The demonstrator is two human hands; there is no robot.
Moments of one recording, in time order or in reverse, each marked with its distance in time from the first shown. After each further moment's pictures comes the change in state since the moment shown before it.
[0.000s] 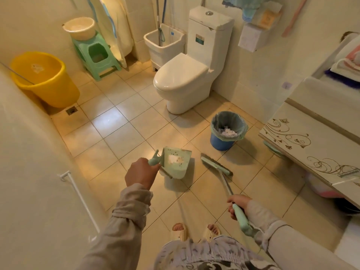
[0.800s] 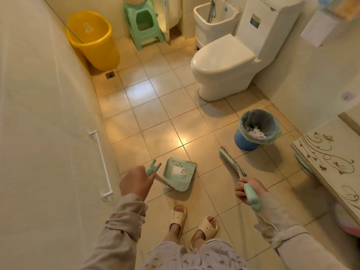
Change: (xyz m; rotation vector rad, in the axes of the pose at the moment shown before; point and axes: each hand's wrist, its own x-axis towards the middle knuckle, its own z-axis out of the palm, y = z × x) left_hand -0.058 -0.045 0.009 0.153 0.022 -0.255; right_hand -0.012 -0.064 -0.009 0.395 -0.227 -0.005
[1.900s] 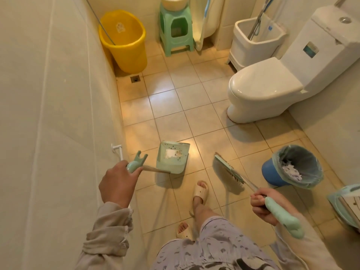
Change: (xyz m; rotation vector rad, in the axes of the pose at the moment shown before) left_hand 0.185 -0.102 -0.126 -0.211 0.238 -0.150; right_hand 0.017 -0.071 0.221 -0.196 -0.118 0.018
